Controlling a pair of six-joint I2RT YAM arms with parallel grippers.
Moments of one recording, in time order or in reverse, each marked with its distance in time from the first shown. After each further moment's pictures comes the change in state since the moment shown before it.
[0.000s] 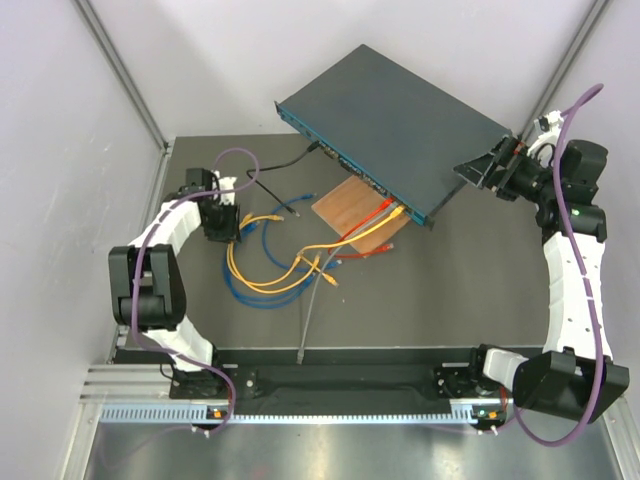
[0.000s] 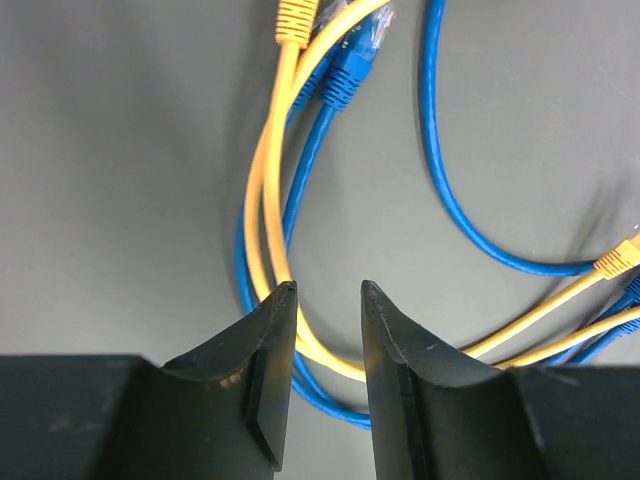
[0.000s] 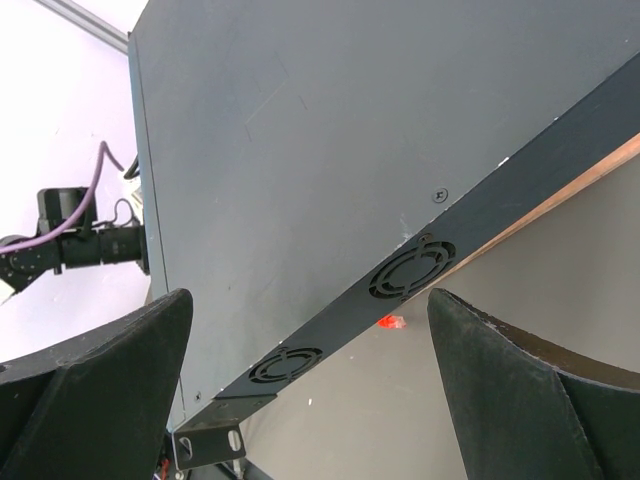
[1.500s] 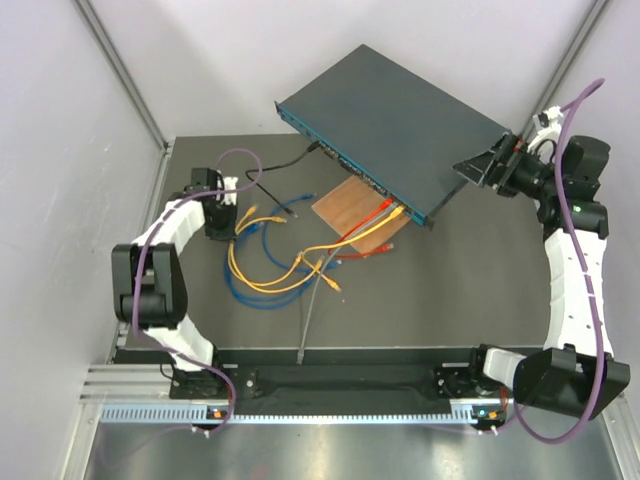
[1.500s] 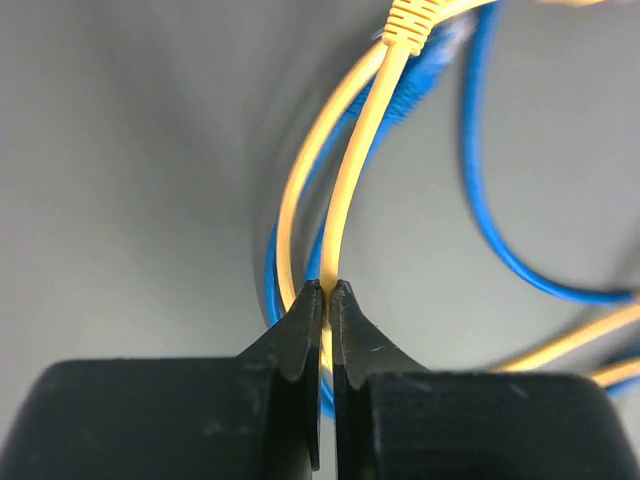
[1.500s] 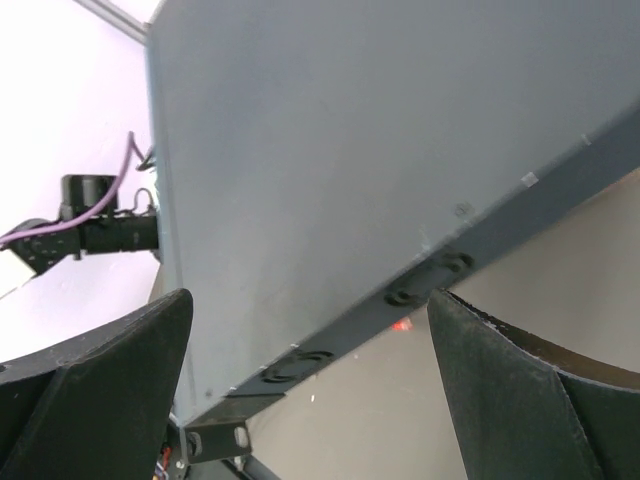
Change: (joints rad) left arm -0.034 0.055 0.003 0.024 -0.098 -0.026; right arm 0.000 0.018 0.017 -0.002 -0.038 -0.011
